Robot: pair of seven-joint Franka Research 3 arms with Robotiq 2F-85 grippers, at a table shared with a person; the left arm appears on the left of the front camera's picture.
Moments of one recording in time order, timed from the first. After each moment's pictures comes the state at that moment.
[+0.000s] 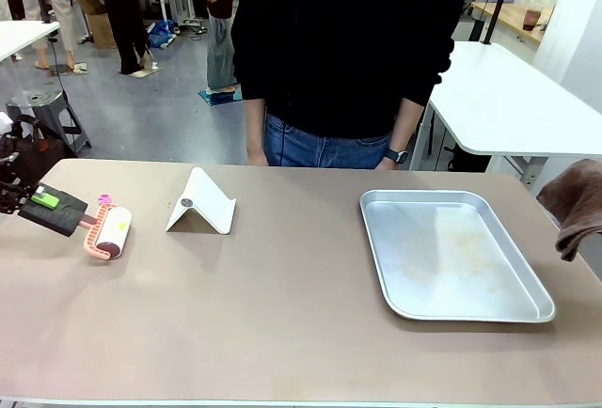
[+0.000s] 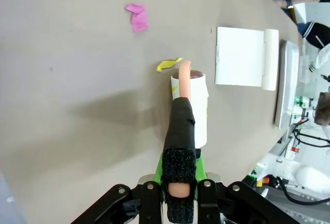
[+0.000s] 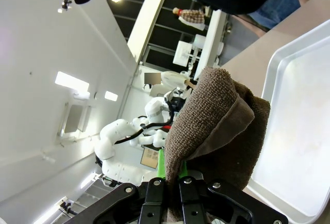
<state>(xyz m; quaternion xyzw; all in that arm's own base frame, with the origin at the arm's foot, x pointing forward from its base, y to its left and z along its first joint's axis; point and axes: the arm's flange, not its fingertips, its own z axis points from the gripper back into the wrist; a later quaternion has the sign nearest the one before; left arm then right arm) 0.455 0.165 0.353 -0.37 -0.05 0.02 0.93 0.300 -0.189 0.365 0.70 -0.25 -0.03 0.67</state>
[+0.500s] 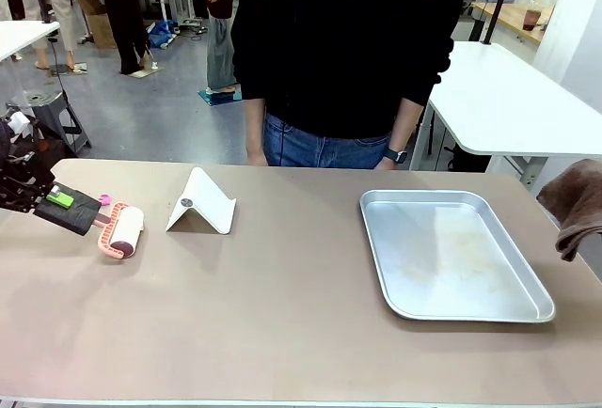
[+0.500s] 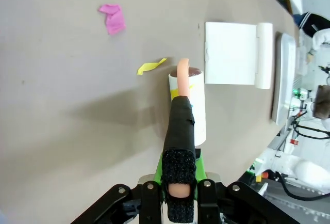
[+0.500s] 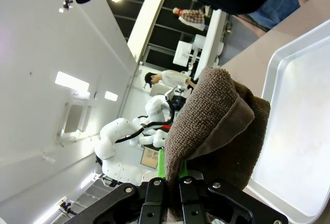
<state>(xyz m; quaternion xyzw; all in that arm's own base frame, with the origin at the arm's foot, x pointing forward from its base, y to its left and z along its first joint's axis) 0.463 0.146 0.351 -0.38 -0.04 0.00 0.92 0.300 -0.189 0.365 0.70 -0.25 -0.03 0.67</state>
